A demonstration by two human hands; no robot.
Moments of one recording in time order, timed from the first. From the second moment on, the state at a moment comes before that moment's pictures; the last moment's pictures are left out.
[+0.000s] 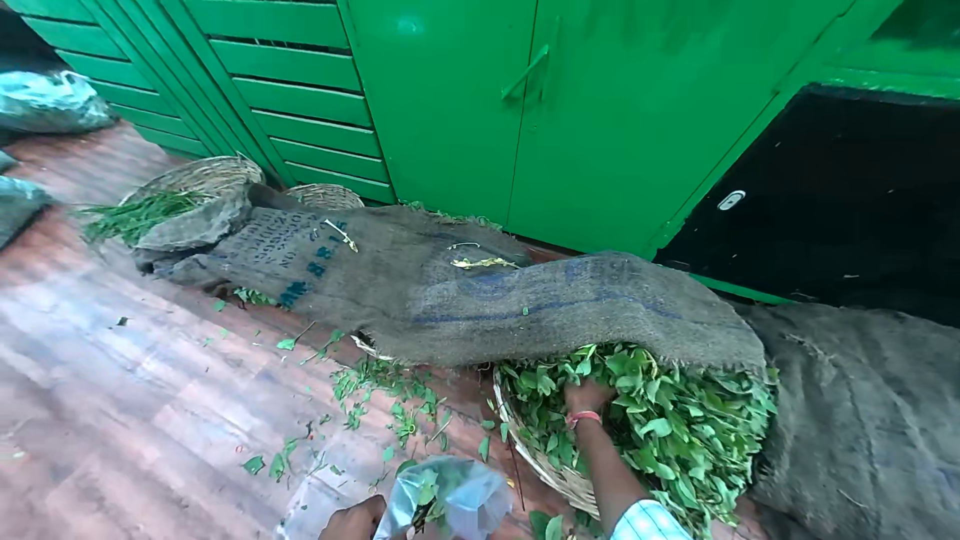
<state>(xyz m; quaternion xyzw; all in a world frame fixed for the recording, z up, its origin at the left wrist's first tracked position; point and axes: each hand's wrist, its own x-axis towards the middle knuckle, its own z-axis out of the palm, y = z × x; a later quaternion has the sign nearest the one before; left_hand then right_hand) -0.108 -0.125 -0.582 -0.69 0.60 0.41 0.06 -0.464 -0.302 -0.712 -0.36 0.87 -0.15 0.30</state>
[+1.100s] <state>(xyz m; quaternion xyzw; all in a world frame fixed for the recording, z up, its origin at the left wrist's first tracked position) -0.100 -0.125 -0.615 -0.68 0.50 0.50 -0.17 -0.545 -0.148 -0.679 -0.53 0.68 -0.30 0.40</state>
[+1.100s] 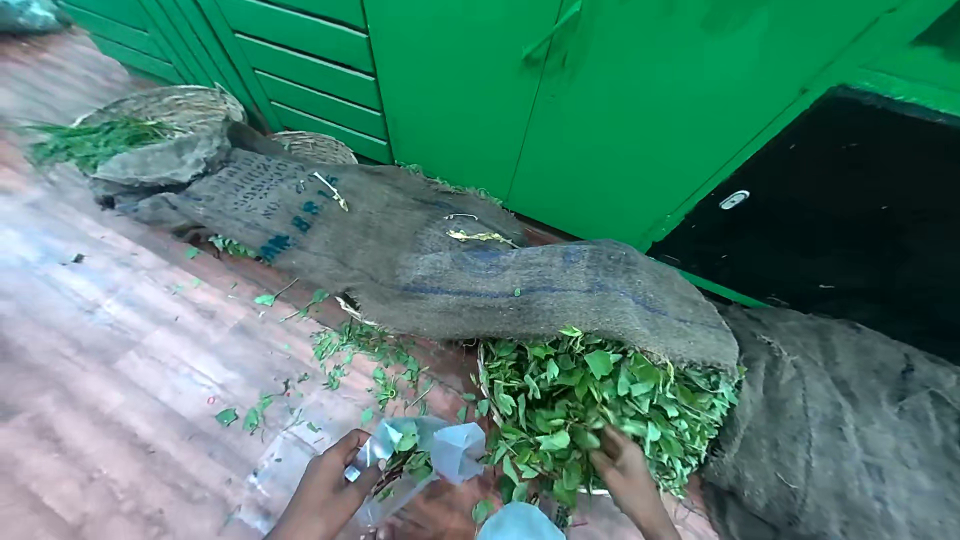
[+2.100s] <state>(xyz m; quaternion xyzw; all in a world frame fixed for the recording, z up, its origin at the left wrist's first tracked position) -0.104 -0.122 -0.607 -0.67 0.53 0.50 -0.14 -0.452 -0.236 -0.737 -0.44 0.83 -0.18 0.28</state>
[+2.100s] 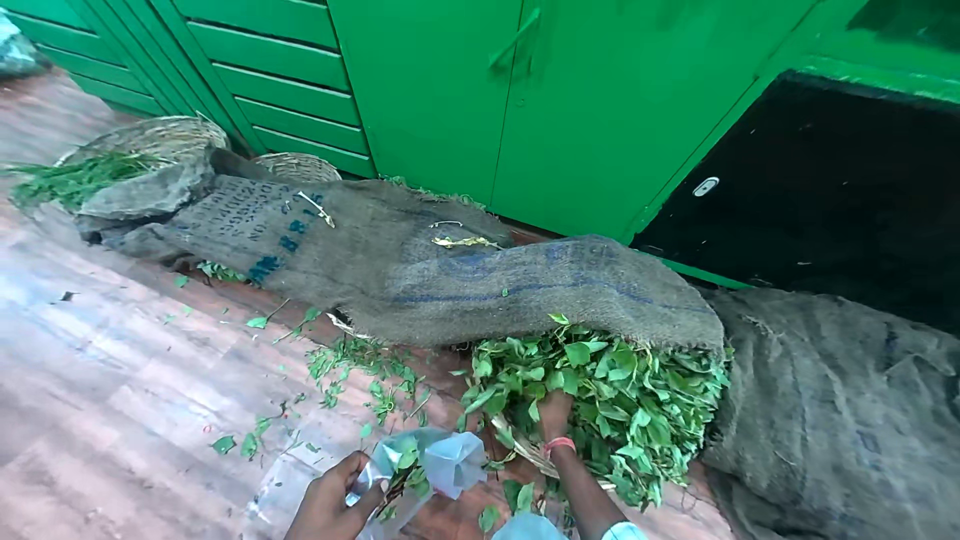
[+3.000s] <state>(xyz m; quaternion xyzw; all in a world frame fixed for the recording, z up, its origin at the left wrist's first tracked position) -0.097 -0.117 -0.609 -0.67 0.52 0.51 -0.14 -0.482 -0.232 -0.725 -0.43 0.82 -0.11 0.35</state>
